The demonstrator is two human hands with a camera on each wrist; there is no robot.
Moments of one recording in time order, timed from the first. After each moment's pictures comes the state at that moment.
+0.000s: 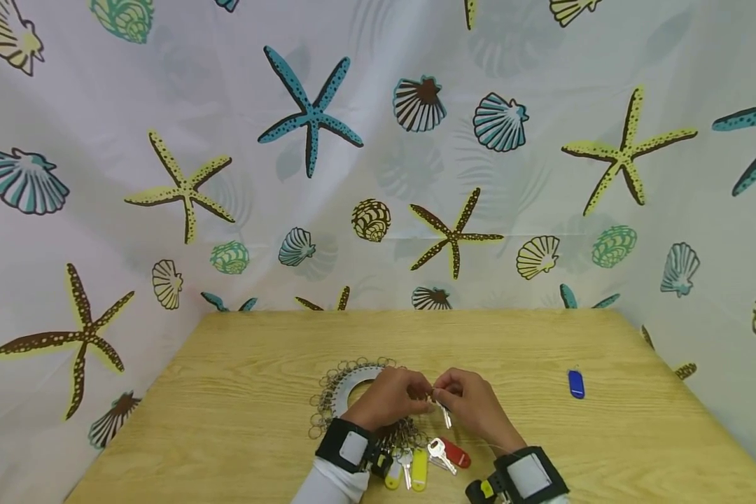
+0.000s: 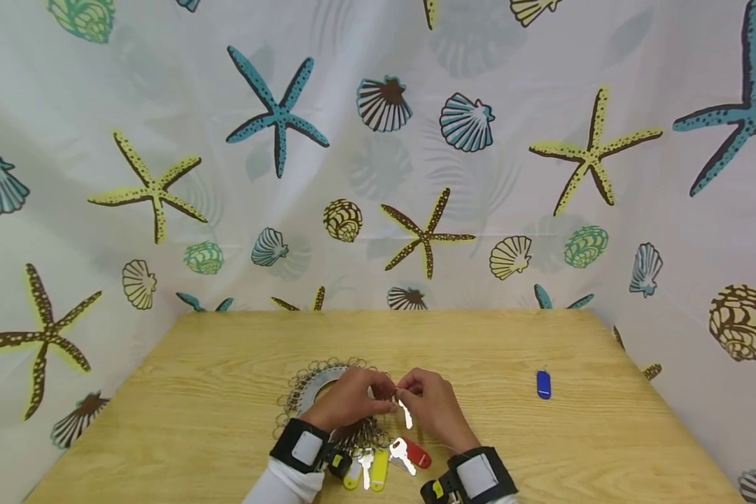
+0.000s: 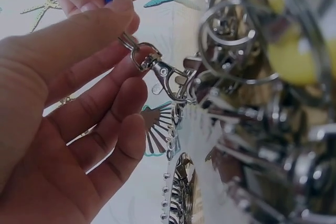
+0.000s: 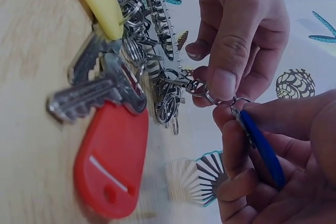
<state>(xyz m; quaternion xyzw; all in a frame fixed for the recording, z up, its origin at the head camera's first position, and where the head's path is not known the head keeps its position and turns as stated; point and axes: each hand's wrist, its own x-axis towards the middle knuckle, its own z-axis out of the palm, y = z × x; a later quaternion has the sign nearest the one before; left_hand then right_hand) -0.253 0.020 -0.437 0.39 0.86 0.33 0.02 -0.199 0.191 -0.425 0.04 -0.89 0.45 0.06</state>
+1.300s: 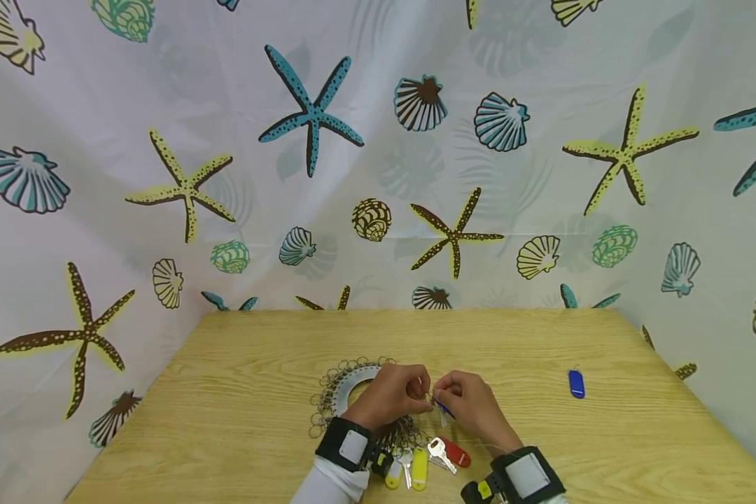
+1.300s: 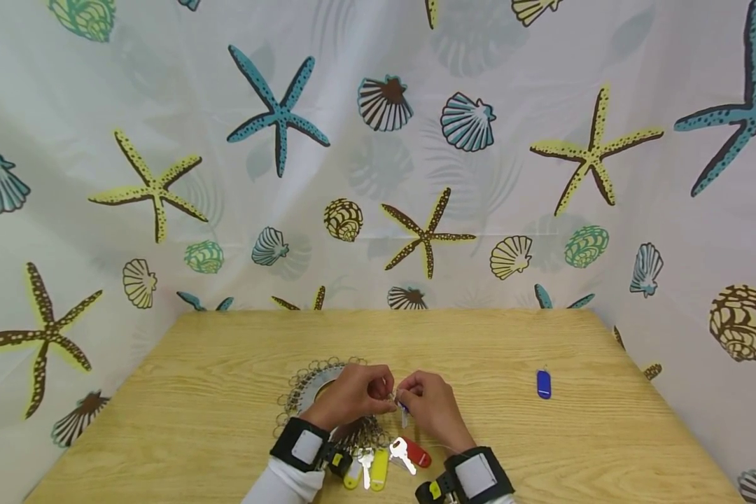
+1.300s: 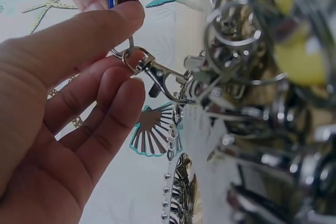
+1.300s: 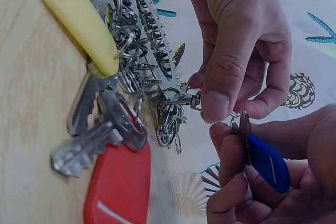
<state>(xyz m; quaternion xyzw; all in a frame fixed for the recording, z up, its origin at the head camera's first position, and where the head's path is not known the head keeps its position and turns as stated) -0.255 0.019 -0.437 0.41 0.84 0.36 -0.02 -0.197 0.184 -0.424 -0.01 -0.89 0.46 0.05</state>
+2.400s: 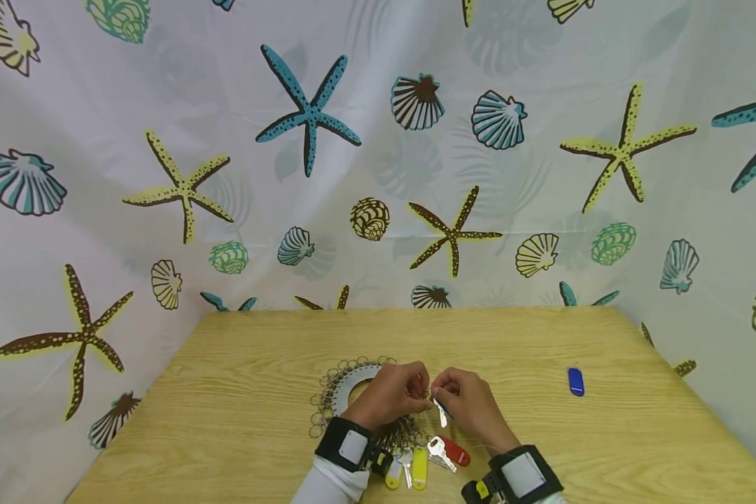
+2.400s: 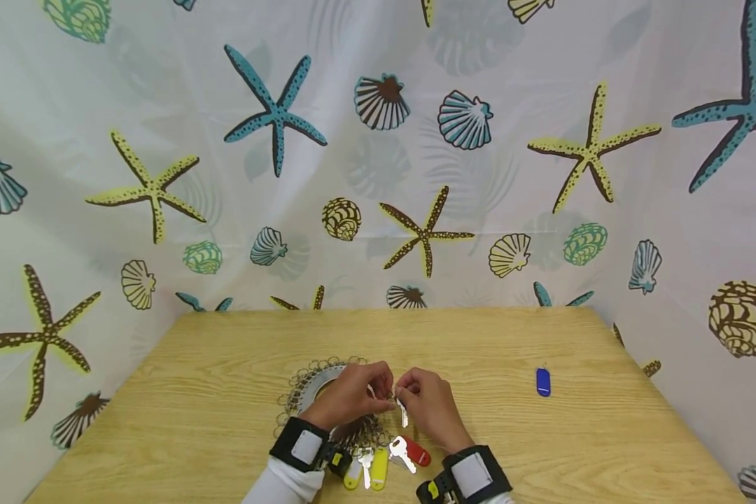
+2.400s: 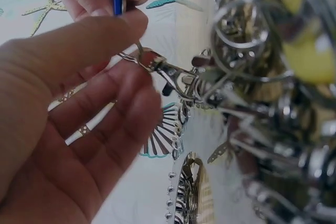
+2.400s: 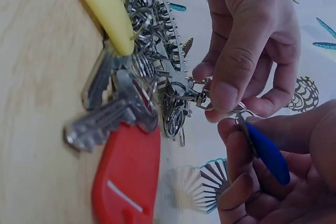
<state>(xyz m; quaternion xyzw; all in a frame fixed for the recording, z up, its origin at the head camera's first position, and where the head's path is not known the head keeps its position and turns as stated) -0.252 0.019 -0.436 0.40 0.85 0.35 0.00 -0.201 0.185 -0.429 0.01 -0.90 0.43 0.08</state>
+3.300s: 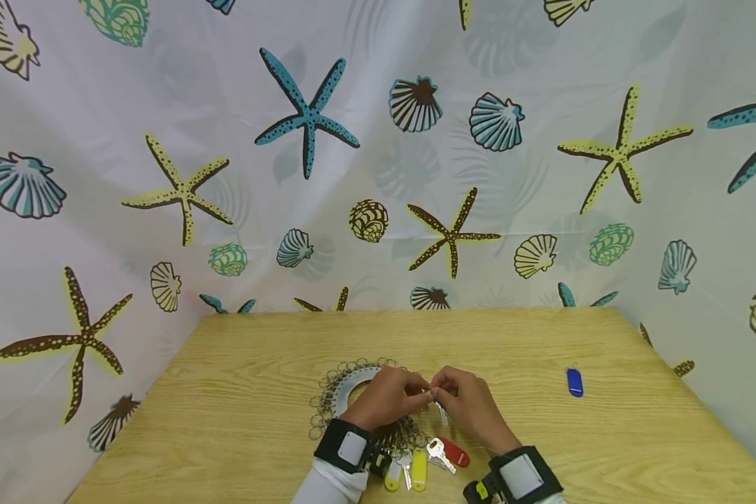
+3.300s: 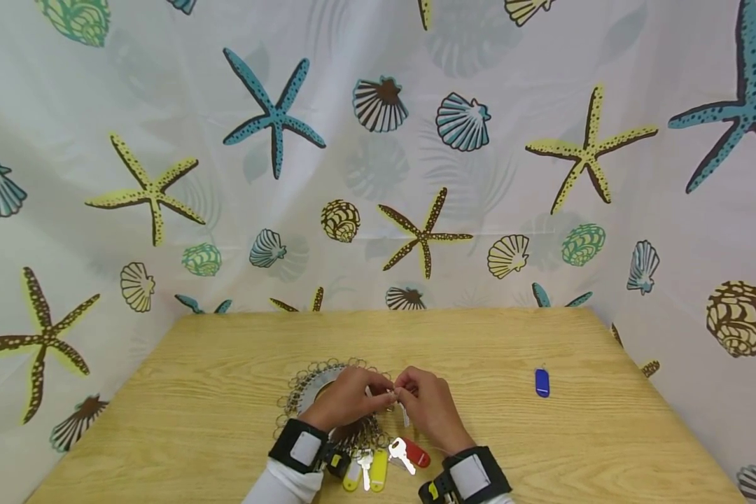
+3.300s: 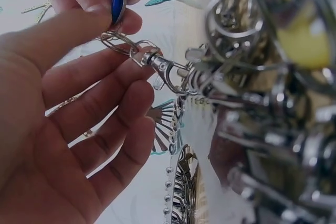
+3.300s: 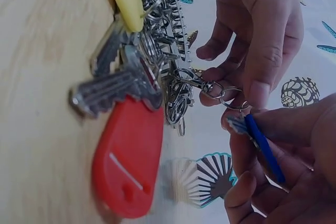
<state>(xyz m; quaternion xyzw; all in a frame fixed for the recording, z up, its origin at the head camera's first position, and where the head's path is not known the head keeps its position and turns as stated) -0.252 0.019 -0.435 0.39 0.86 0.33 0.01 -0.202 0.188 -0.432 0.06 -0.90 0.42 0.12</state>
